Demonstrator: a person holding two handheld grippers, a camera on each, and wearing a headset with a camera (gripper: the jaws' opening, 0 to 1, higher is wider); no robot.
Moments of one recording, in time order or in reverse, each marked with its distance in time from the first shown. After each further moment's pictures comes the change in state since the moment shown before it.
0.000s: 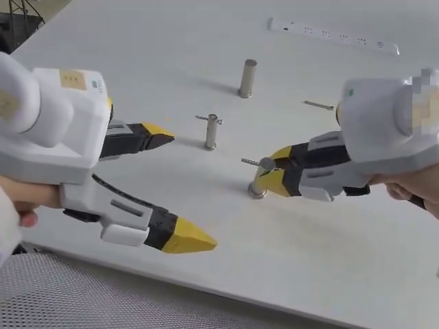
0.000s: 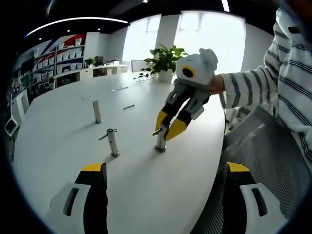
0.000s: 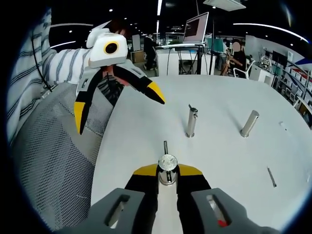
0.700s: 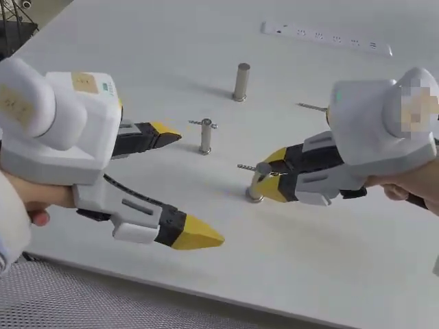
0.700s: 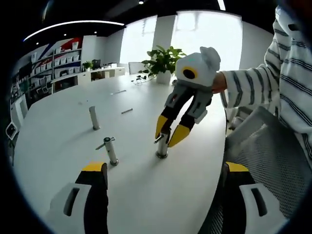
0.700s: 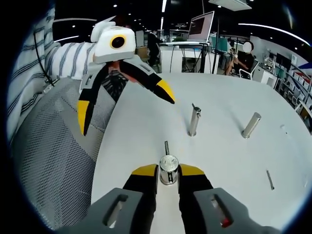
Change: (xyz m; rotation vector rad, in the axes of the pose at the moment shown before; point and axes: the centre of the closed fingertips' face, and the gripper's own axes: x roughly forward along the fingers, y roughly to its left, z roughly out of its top) left arm 0.009 -0.001 0.009 0.031 -0.009 -0.012; right arm -0.001 0.002 -0.003 -0.034 0.035 0.013
